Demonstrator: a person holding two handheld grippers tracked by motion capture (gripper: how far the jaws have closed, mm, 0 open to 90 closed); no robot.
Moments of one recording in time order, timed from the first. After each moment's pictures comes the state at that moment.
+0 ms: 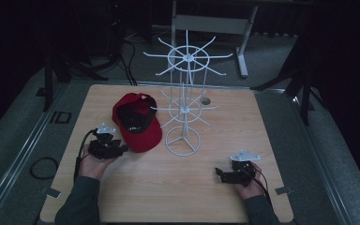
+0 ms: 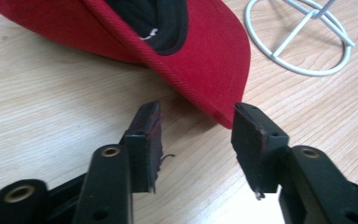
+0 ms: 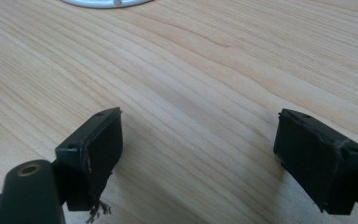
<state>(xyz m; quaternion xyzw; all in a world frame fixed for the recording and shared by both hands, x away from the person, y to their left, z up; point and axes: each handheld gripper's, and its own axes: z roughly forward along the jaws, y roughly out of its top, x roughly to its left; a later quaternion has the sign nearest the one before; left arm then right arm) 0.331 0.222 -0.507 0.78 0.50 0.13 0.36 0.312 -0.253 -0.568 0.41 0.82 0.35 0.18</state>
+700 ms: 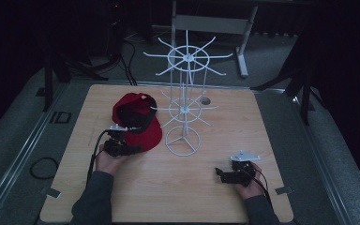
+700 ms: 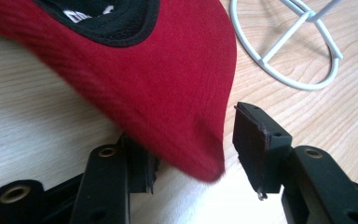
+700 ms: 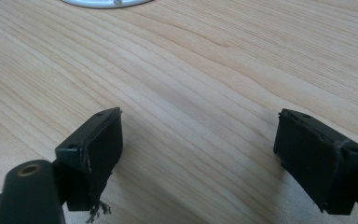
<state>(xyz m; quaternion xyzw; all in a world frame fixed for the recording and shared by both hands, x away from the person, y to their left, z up) 0.364 0.198 -0.543 0.76 0.52 0.04 0.38 0.312 -0.253 -0.568 0.41 0.82 0.35 0.18</state>
